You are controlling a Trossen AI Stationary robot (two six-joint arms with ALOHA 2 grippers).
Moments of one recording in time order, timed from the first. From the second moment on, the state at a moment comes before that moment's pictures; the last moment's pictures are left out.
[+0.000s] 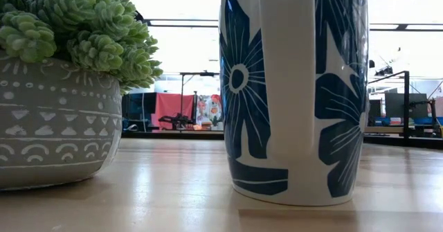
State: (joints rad) left arm -0.11 0.85 0.60 -0.24 -0.12 -0.31; right arm -0.75 1.53 1.18 -1.17 0.20 0.61
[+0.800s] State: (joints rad) left arm -0.11 0.85 0.60 -0.24 -0.12 -0.31; right arm -0.75 1.53 1.40 -1.35 0.25 0.60
